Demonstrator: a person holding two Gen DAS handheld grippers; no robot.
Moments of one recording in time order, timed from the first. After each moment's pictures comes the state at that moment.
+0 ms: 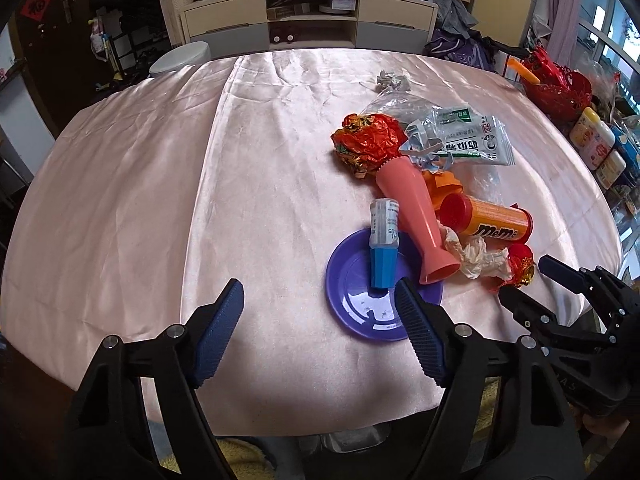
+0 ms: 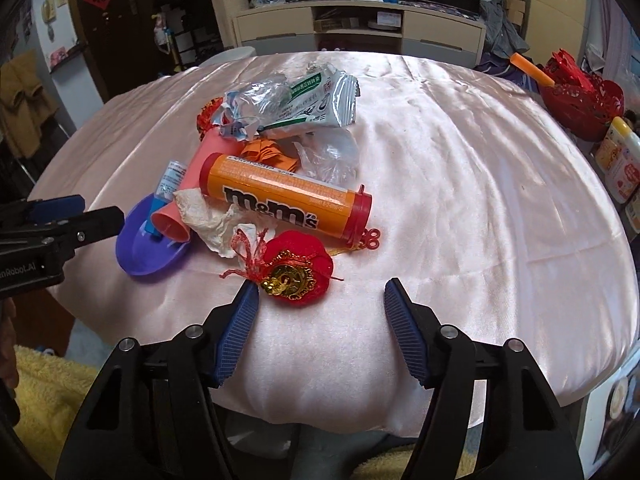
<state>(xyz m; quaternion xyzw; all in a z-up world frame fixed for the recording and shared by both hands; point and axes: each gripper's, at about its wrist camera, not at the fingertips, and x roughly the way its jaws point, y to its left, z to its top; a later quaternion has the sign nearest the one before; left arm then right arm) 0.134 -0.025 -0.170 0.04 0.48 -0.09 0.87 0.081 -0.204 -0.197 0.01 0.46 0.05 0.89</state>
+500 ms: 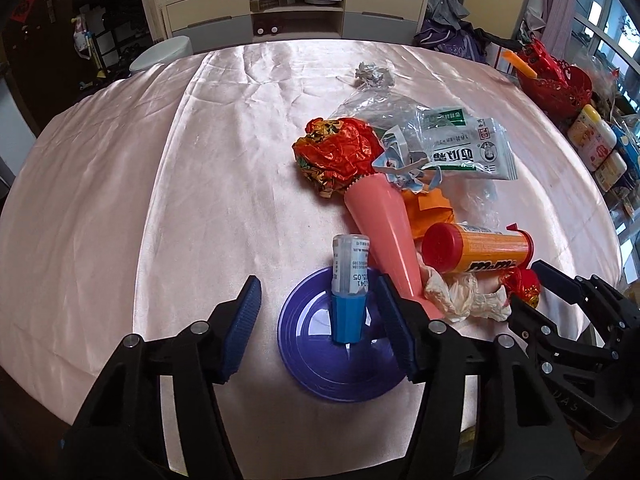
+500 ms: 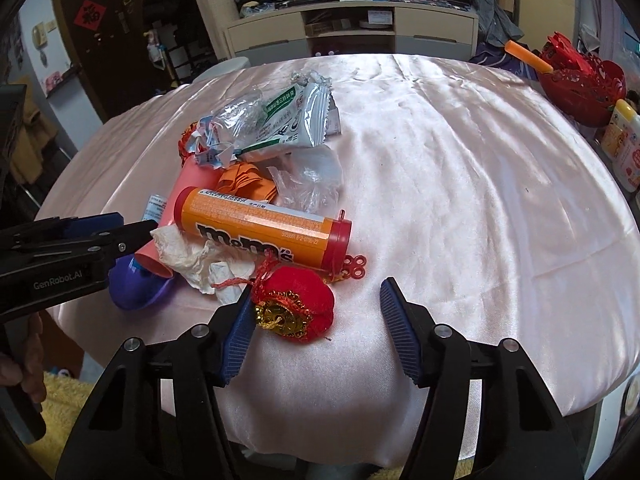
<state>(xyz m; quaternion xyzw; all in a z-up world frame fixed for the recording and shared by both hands) 0.169 -0.057 -0.185 0.04 0.50 -0.11 0.86 0.106 -0.226 -0.199 0.05 0.45 0.06 0.89</state>
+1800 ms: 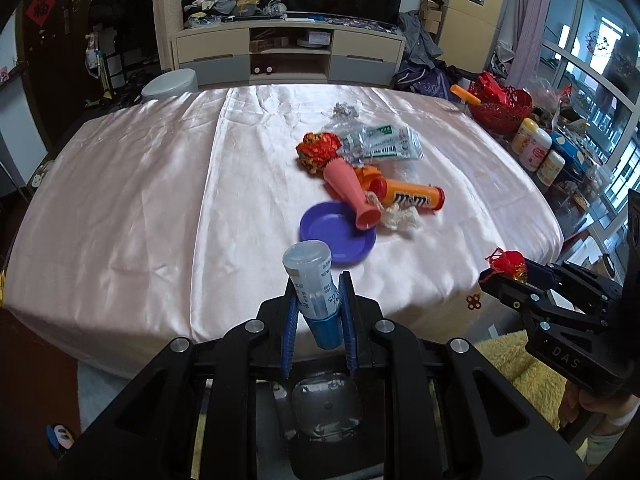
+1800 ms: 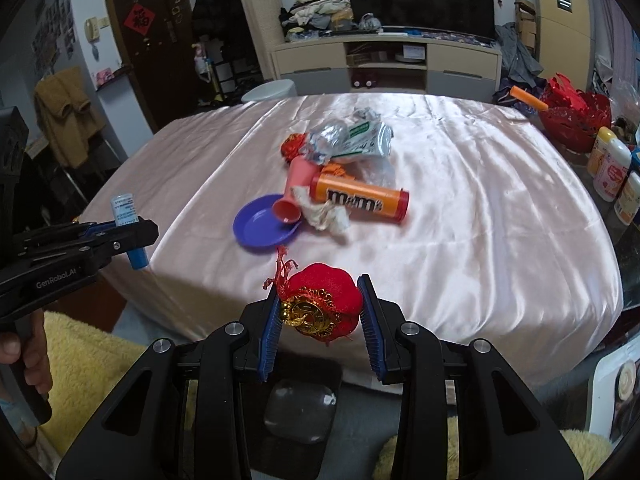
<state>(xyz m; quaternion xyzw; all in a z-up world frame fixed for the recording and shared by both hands) 0.029 -0.013 -0.124 0.01 0.43 -0.14 0.89 -0.009 -0.201 -0.143 0.04 0.41 0.12 0.90</state>
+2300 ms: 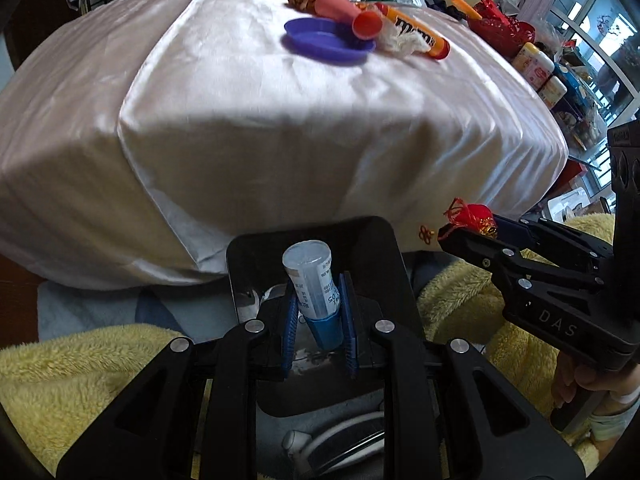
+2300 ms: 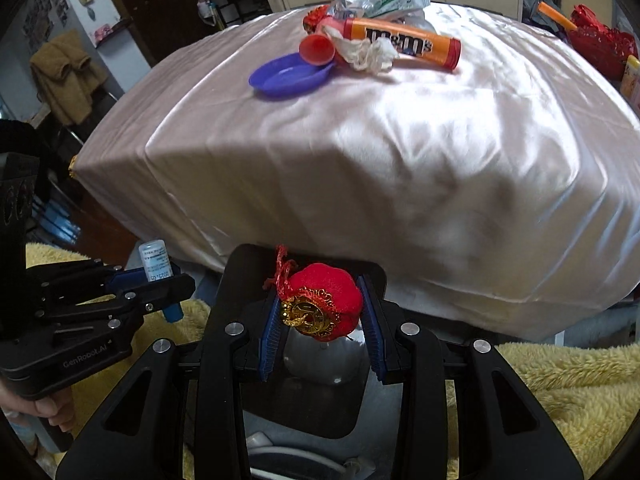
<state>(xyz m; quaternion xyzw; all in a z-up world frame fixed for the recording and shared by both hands) -0.025 -0.006 -0.246 -0.01 0.55 -0.16 0.82 -0.038 -0.169 -0.238 0.05 0.51 0.15 0.85</state>
